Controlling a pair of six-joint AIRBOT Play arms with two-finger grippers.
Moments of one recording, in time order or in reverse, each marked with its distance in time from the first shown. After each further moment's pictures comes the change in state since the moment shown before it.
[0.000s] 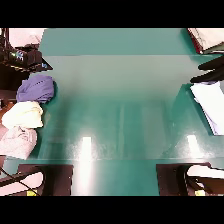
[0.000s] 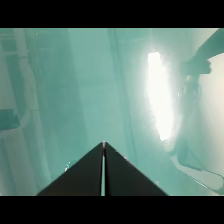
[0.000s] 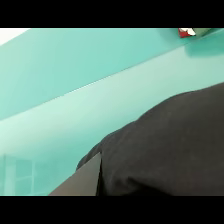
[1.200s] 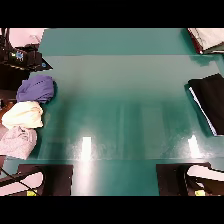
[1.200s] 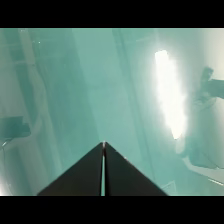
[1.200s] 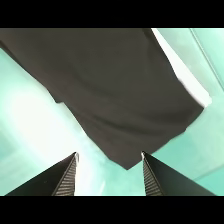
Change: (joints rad) left arm 0.000 0.000 0.000 0.002 0.010 0.085; right arm -0.009 0.068 0.051 -0.721 0.516 0.298
